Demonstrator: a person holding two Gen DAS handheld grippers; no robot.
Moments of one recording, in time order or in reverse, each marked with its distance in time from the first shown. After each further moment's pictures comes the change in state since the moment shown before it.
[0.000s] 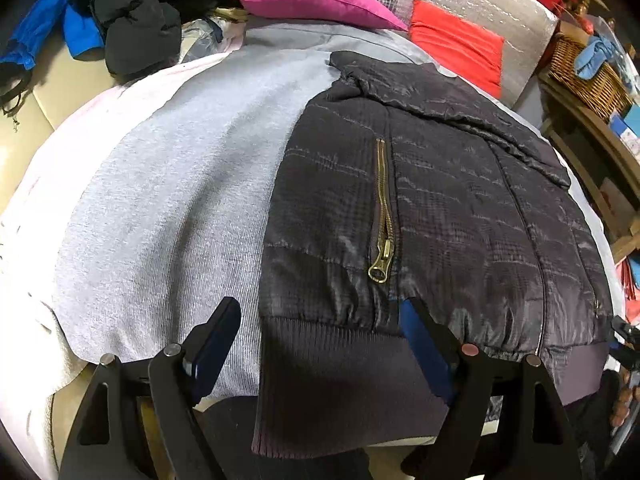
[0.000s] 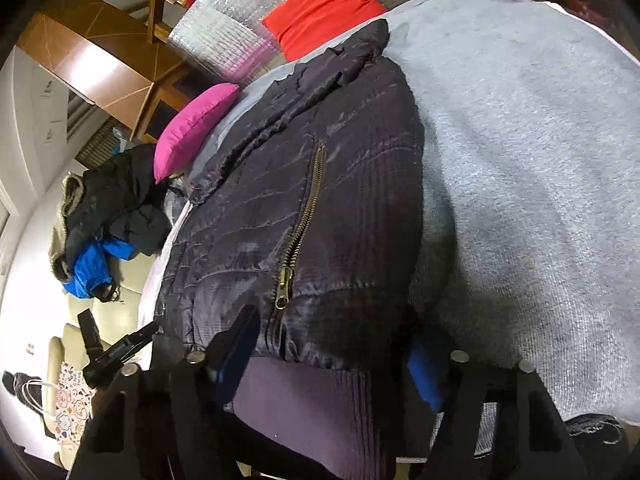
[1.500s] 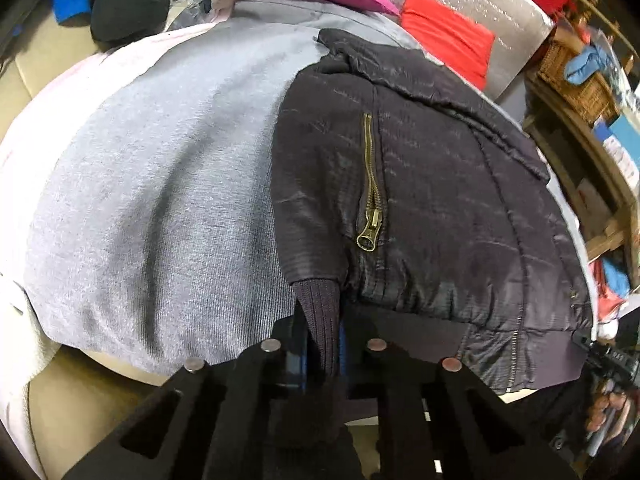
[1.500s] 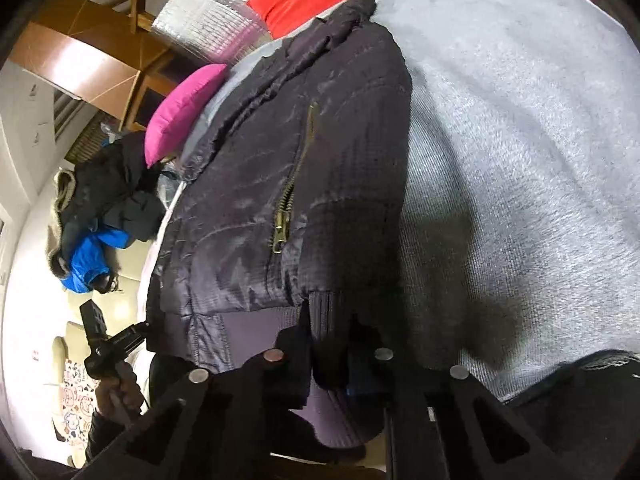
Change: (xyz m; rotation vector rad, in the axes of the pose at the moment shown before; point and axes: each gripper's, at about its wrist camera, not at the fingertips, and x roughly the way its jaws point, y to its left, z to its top) left arm 0.010 0.012 -0.021 -0.046 0.072 -0.136; right arm 0.001 0.007 -0.024 0.038 0.080 -0.007
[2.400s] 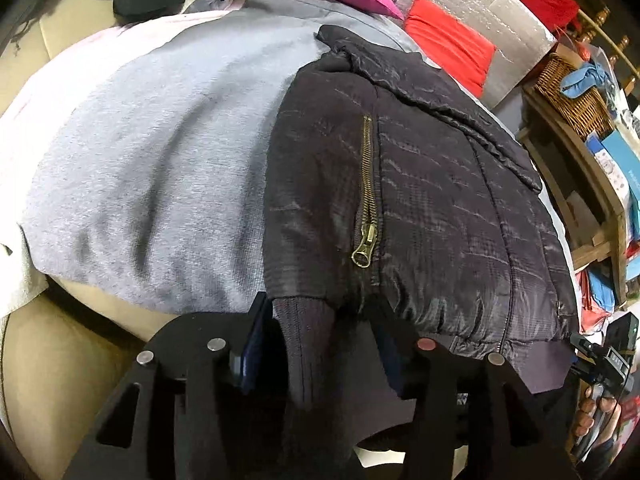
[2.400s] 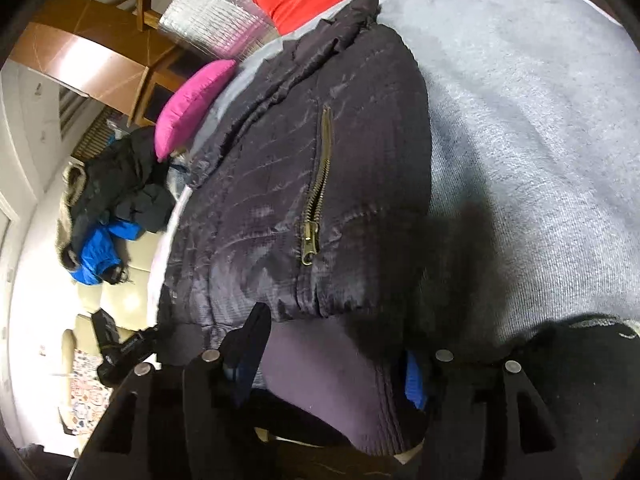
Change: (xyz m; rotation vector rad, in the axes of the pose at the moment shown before) left arm -0.009 0.005 -0.020 -0.054 0.002 -0.042; right arm -0.015 -0.005 0.006 -0.002 0.037 0.017
